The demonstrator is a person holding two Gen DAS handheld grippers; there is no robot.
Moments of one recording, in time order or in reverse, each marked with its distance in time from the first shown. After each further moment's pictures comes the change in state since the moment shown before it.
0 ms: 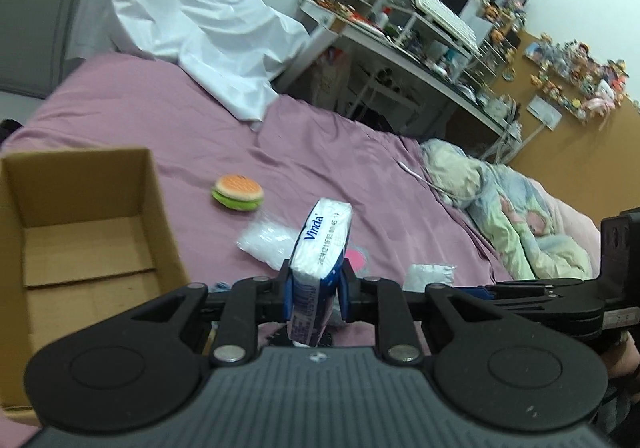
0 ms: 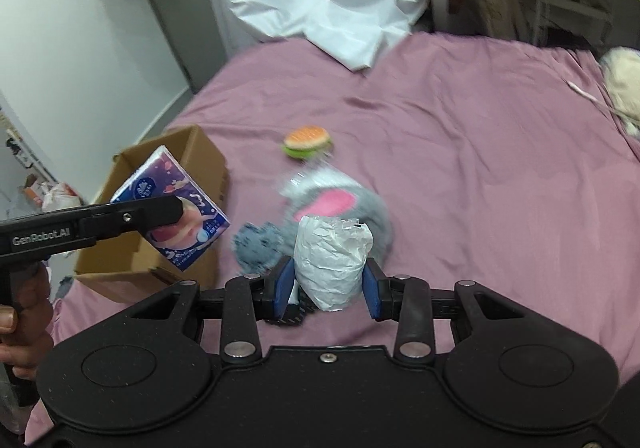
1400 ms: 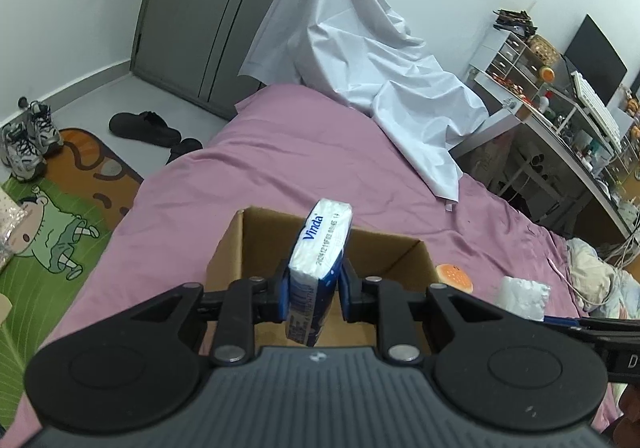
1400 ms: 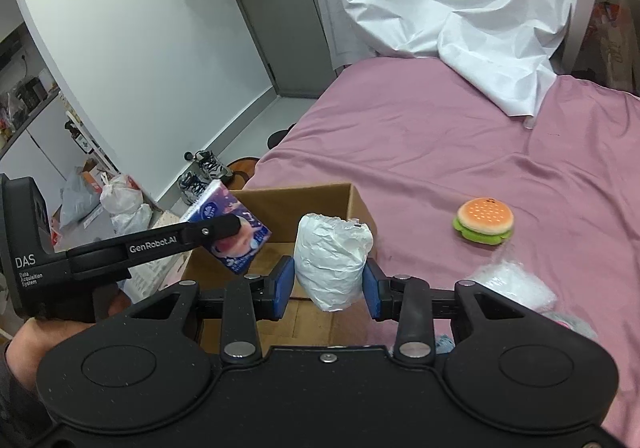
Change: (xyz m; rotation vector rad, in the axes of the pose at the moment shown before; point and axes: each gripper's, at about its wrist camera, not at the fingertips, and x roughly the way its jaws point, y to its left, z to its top) left arm -0.021 0.149 0.030 -0.234 -0.138 0.340; right arm 0.082 0.119 0.066 -0.102 0.007 0.189
